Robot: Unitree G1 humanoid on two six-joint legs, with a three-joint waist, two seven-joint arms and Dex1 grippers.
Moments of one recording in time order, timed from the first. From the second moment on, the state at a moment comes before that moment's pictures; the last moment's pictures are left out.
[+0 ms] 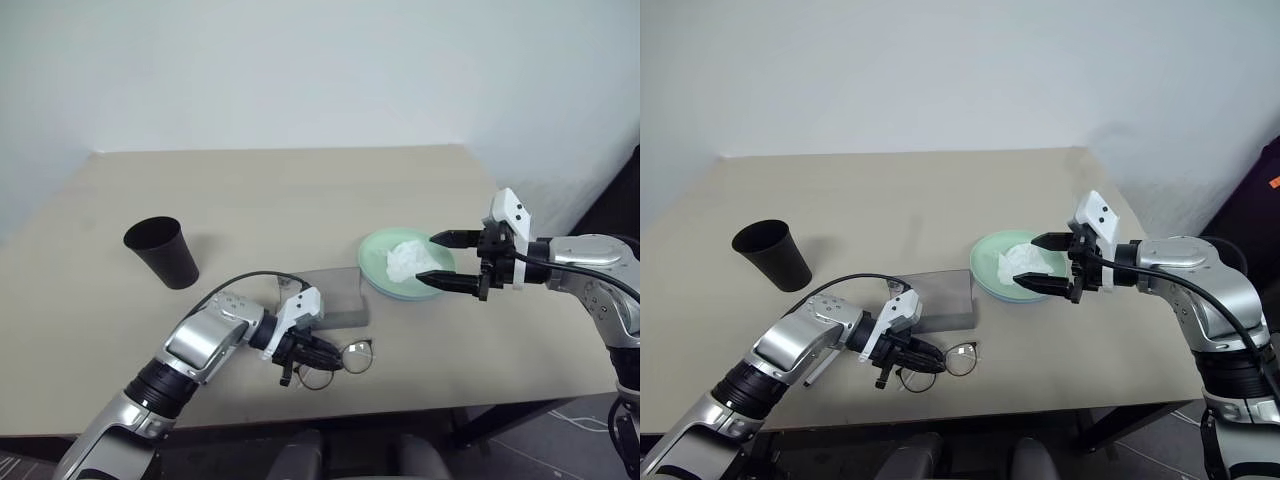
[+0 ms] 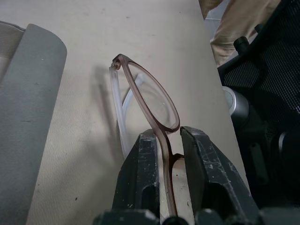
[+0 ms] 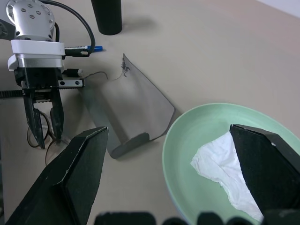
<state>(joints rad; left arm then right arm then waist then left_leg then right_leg) -0.41 0.64 -0.43 -0.06 -0.33 0.67 -1.29 -0.49 -0.78 0.03 -0.20 0.51 0.74 1.03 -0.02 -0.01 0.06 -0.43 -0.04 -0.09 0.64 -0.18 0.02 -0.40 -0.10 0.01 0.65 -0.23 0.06</state>
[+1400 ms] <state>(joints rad) -0.71 0.56 -0.30 0.58 -0.17 0.22 -1.47 -0.53 -0.76 0.08 -0.15 0.49 0.70 1.04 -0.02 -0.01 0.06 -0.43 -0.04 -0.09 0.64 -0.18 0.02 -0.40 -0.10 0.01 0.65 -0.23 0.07</state>
